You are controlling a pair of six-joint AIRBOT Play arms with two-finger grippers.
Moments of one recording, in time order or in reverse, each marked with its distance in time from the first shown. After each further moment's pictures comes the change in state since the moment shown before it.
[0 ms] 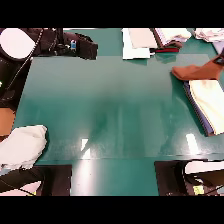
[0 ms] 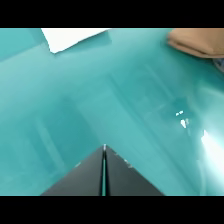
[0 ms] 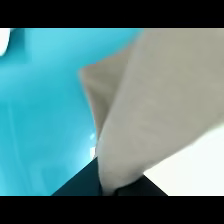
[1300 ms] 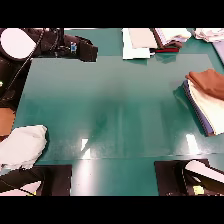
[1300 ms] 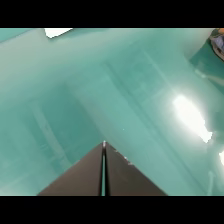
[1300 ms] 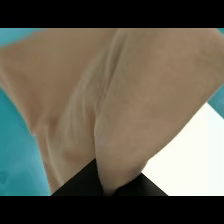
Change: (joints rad) left arm 0.000 -0.001 0.000 0.000 -0.050 -0.002; right arm -0.330 0.362 -0.354 -0.159 0.123 -0.112
